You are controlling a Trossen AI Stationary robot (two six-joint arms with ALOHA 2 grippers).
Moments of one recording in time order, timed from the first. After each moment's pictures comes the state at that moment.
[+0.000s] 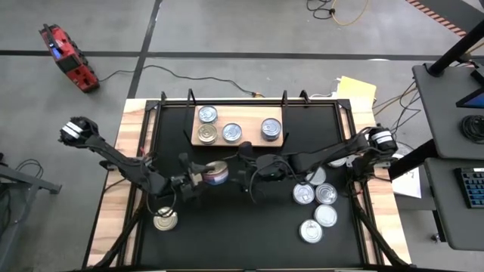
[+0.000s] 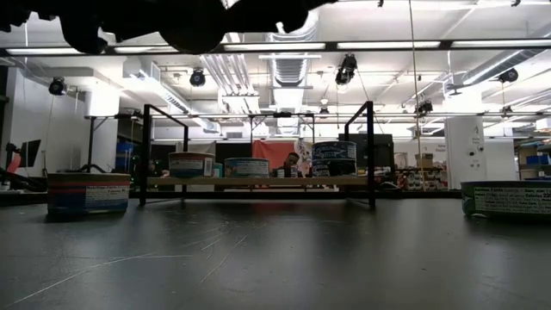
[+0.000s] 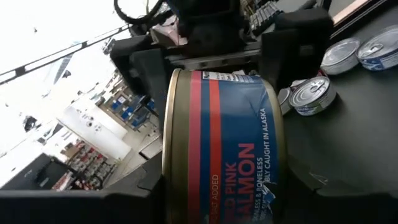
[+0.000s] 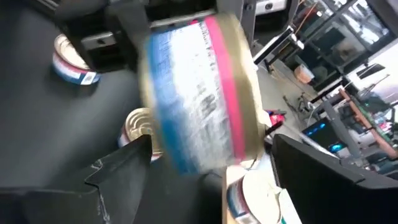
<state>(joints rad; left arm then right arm) -0.56 1.16 0.43 0.72 -0.86 0.72 0.18 1.77 1.27 0.19 0.30 -0.56</state>
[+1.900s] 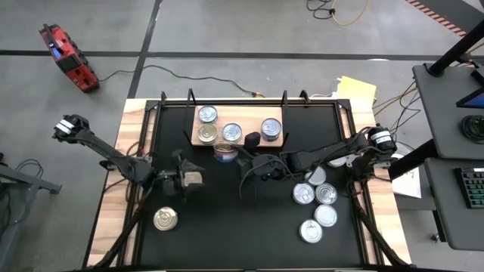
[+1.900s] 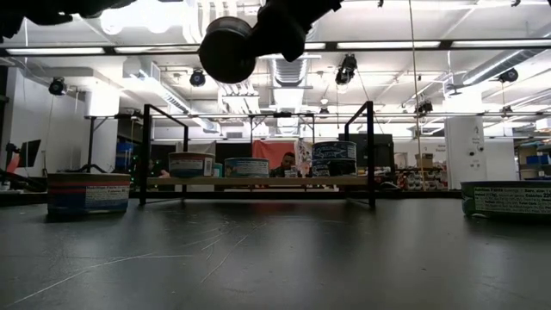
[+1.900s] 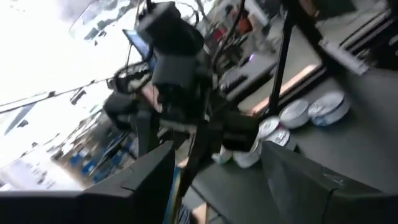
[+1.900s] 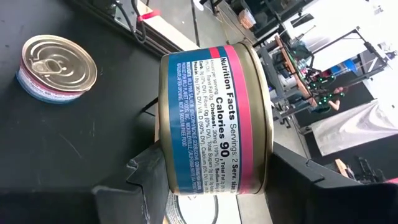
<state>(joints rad) -0.52 0.88 0.32 0.69 -0.54 0.73 0.18 1.77 1.32 0.05 0.65 -0.60</state>
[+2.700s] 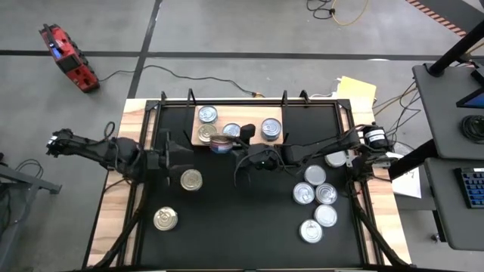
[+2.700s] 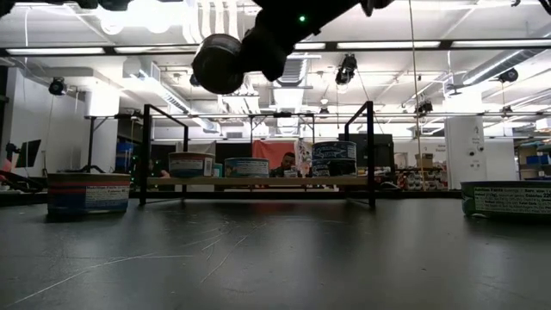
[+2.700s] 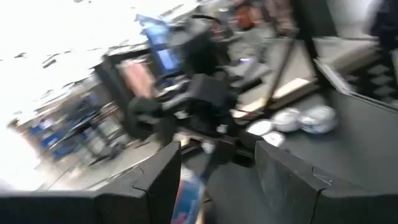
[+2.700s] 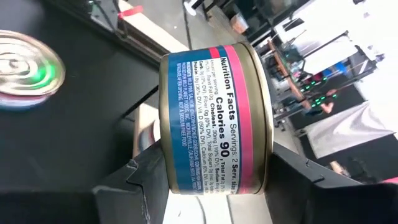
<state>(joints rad) -0.26 0.48 0.47 0.05 -0.28 0.49 0.08 1.83 1.32 0.18 0.57 -0.67</state>
